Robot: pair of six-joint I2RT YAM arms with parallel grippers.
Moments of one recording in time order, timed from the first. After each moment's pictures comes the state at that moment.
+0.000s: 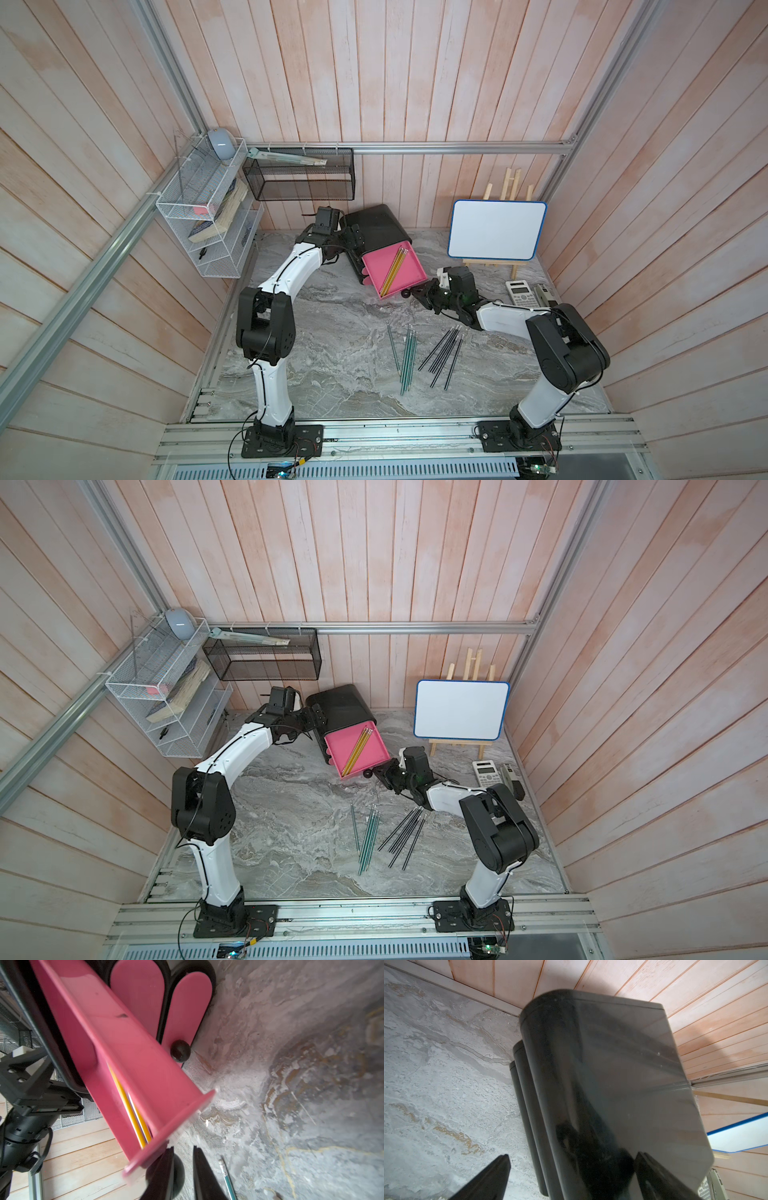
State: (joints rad) left arm -0.24 1.99 1.72 -0.46 0.17 -0.55; right arm 0.46 1.72 0.85 0.36 -0.44 1.24
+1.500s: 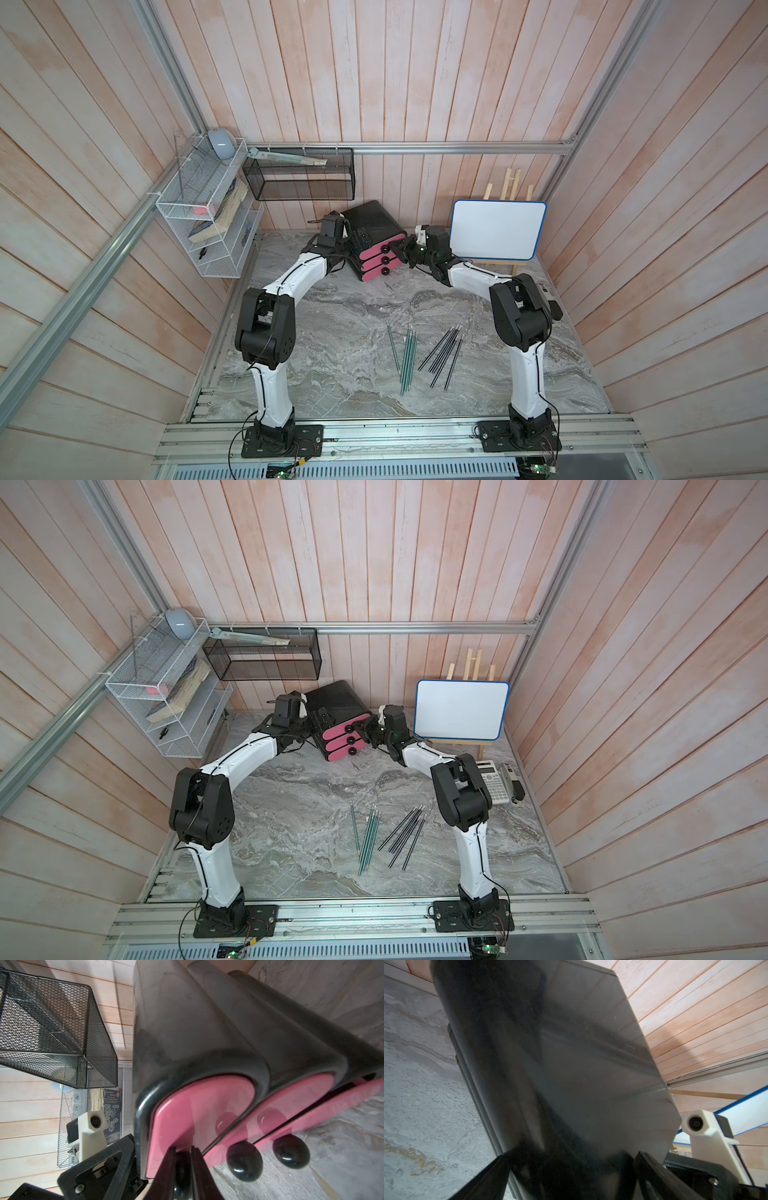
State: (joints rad) left arm -0.28 1.95 1.55 -0.22 0.20 -0.60; right arm 0.47 2.14 1.52 0.32 -0.47 1.29
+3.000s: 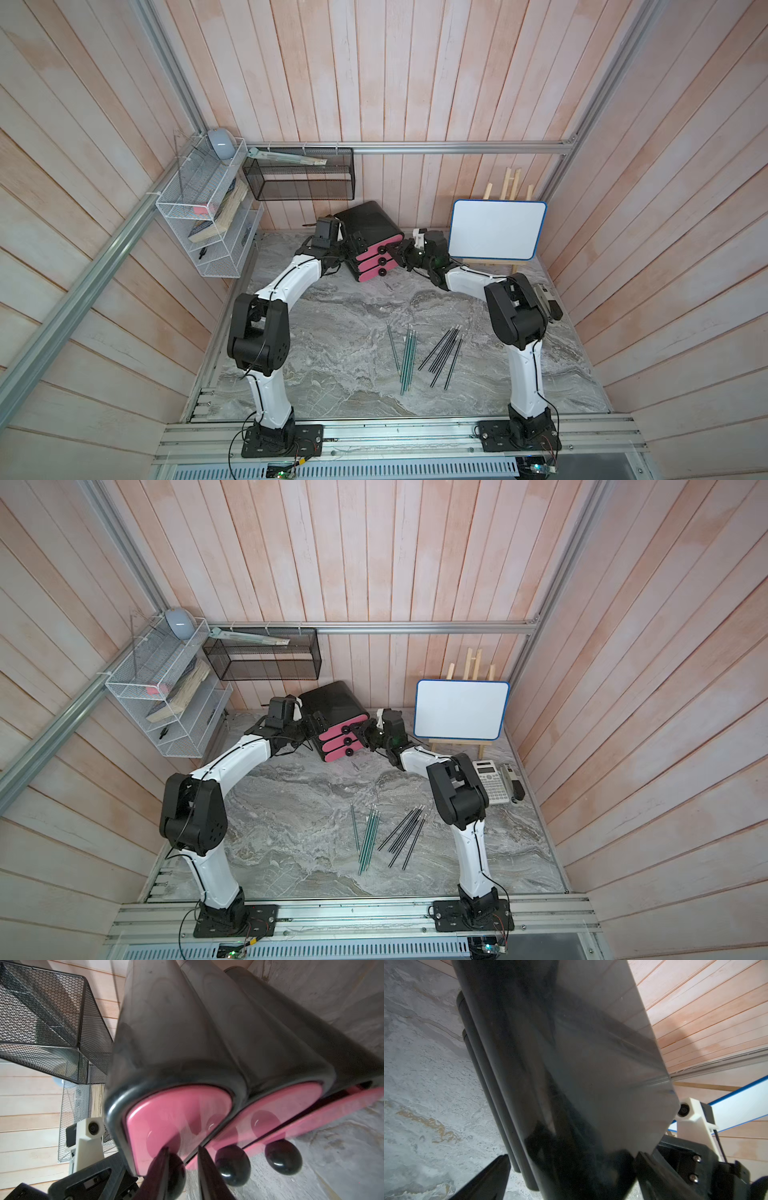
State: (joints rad) left arm -0.26 1.88 1.51 -0.29 0.23 -0.61; right arm 0.48 2.17 1.48 0.42 -0.48 1.31
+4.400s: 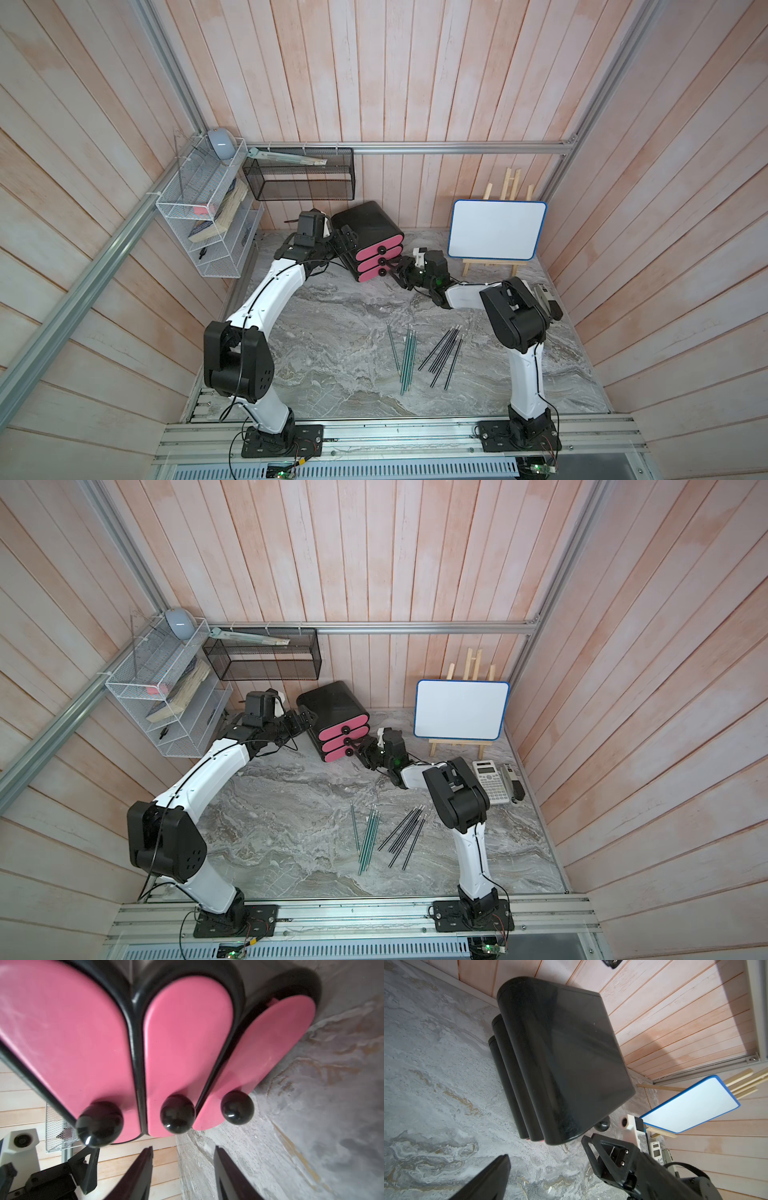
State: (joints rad) left arm -0.23 1.67 1.46 -0.43 0.23 -0.63; right arm 0.51 2.14 1.23 0.61 -0.47 1.36
